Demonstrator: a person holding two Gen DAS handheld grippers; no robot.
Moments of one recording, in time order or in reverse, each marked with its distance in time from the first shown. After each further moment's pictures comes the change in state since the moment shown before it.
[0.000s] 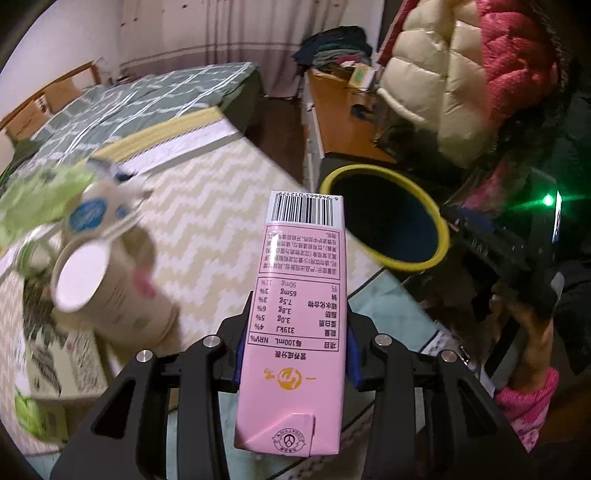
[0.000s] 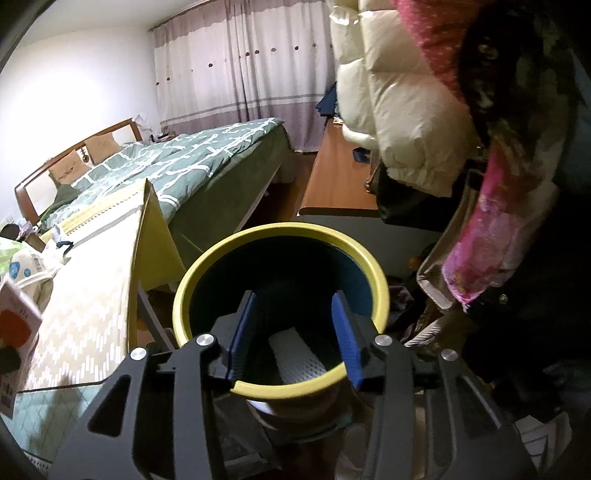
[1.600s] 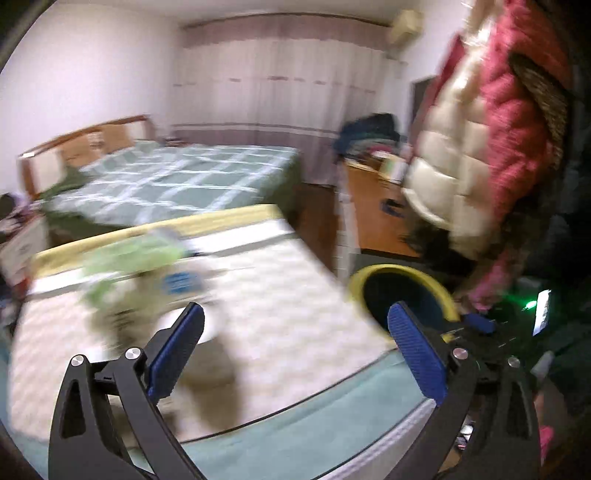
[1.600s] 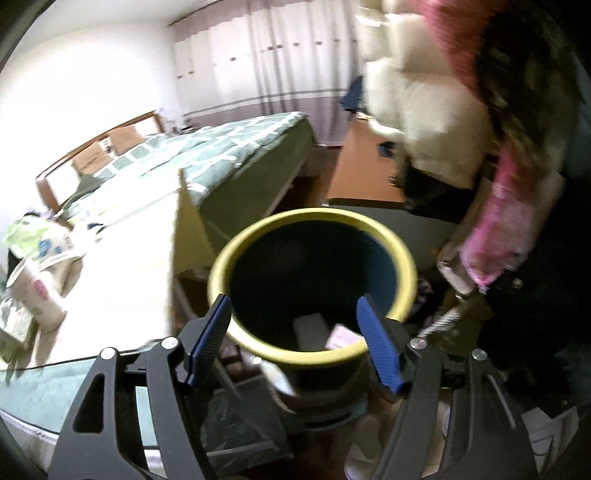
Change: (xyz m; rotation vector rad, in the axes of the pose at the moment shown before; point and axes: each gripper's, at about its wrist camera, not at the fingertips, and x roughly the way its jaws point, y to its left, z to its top) left arm -0.099 0.035 -0.017 -0.122 -0.371 0.181; right arm -0.013 0.030 -0.010 -0.051 0.028 0.116
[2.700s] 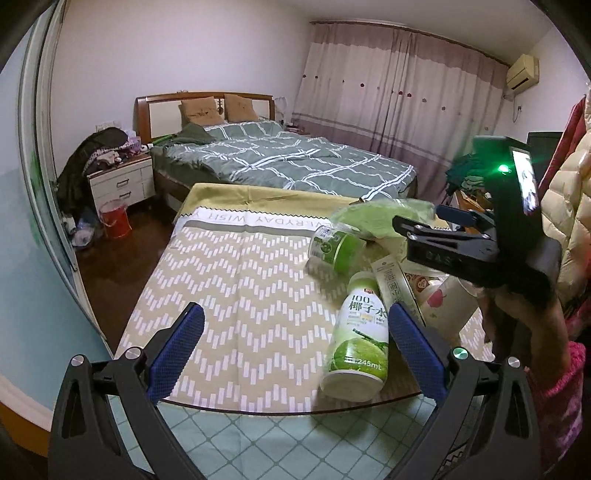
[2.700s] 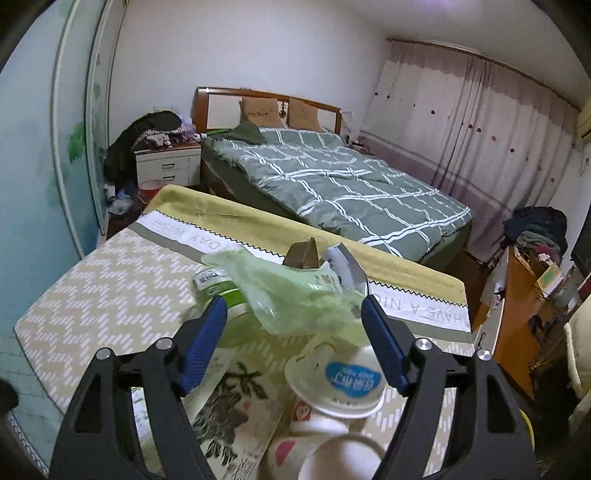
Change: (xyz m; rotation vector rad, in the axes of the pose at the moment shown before) left arm -0.061 0.222 -0.076 -0.276 0.003 0.302; right arm 0.021 0.388 0.048 -0.636 -0.085 0.327
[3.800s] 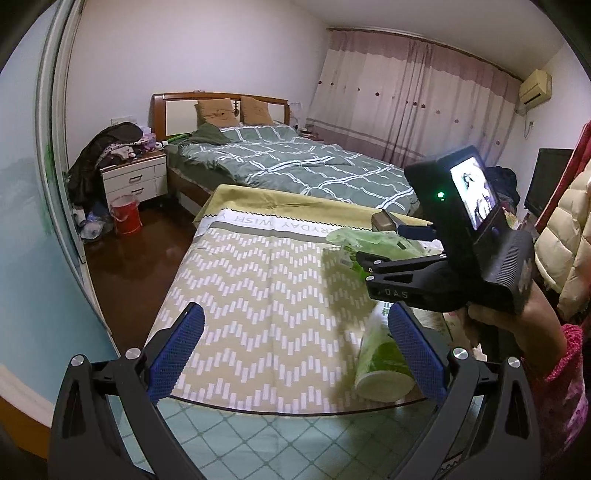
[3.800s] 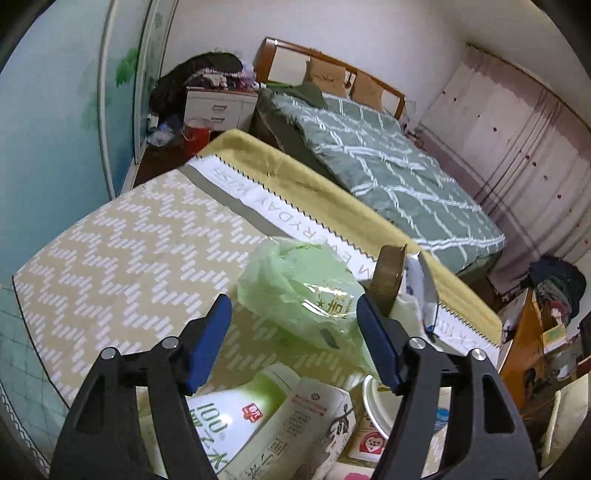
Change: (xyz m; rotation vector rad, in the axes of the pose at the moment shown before) left arm -0.009 0.031 -0.003 -0.059 -0.027 0.031; right arm 0.044 0.077 0.010 -0.258 0.163 0.100
